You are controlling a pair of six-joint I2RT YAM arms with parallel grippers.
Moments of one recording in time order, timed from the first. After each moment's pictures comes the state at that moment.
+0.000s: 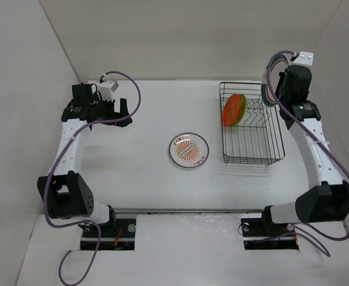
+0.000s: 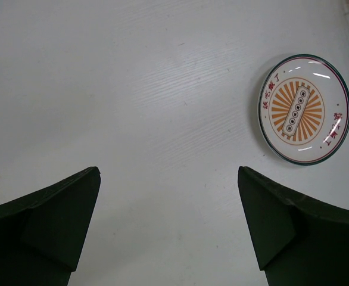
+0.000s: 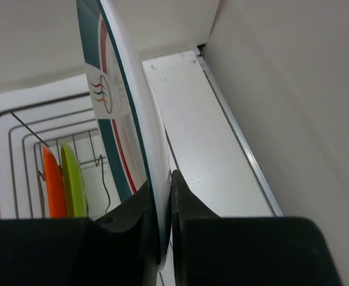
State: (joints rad) left arm 0.08 1.43 1.31 -0.67 0.53 0.18; right arm 0.03 1.36 1.43 -0.34 0.44 0.05
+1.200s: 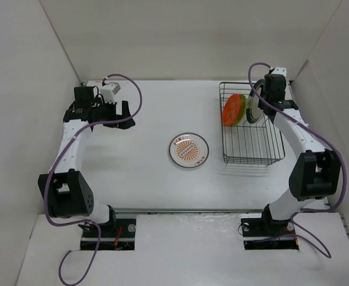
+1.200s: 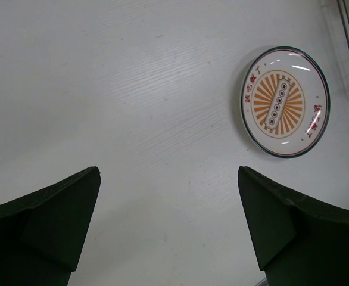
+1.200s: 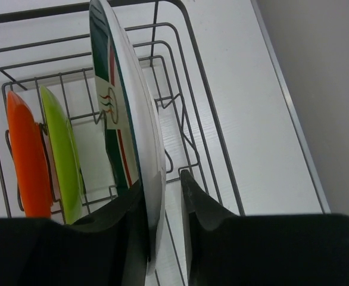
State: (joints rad) left arm 0.08 1.44 1.27 -0.66 0.58 0.16; right arm 0.06 1.60 1.36 -0.34 0.40 0.10
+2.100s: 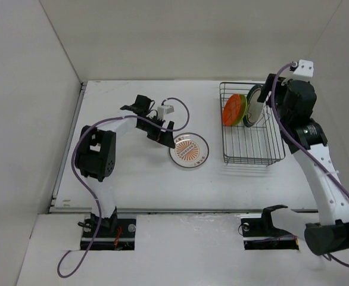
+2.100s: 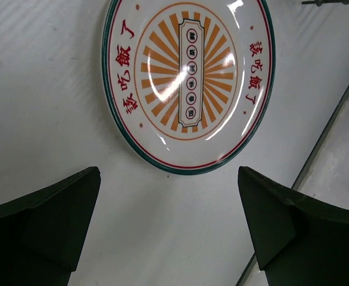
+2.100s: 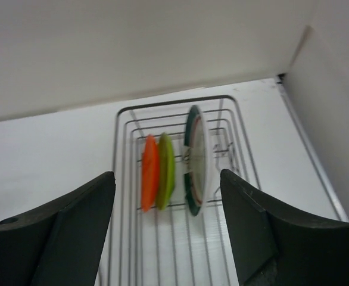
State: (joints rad) left arm -0.31 1.90 1.36 -0.63 0.77 0.20; right arm 0.16 1.14 1.31 -0.33 0.33 0.15
